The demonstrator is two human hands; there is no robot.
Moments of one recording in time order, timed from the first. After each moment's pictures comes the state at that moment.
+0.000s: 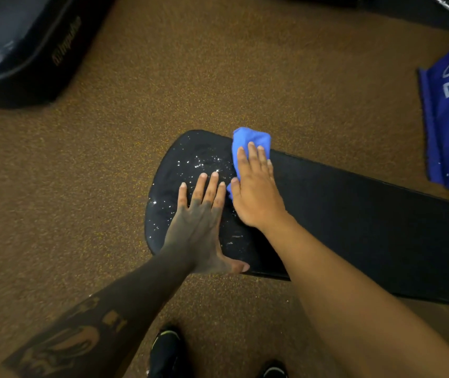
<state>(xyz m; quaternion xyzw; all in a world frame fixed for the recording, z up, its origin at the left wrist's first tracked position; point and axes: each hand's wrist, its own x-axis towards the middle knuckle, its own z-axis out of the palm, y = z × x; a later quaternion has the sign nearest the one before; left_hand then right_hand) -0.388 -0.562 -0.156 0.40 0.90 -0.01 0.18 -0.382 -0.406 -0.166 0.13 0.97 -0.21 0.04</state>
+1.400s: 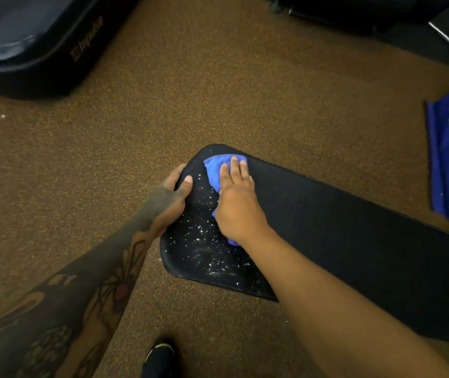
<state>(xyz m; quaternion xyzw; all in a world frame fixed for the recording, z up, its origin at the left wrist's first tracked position) -0.491 -0.606 -0.185 -0.02 0.81 0.51 0.29 -0.422 -0.459 -0.167 0.10 0.97 -0.22 0.07</state>
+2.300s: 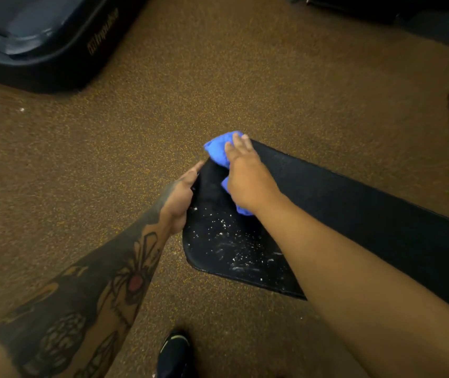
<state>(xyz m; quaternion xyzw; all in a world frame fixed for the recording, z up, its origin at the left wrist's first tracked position) -0.495 -0.618 -0.203 -0.11 0.56 0.71 0.41 -0.471 -0.464 -0.161 0.05 0.97 -0.22 0.09</state>
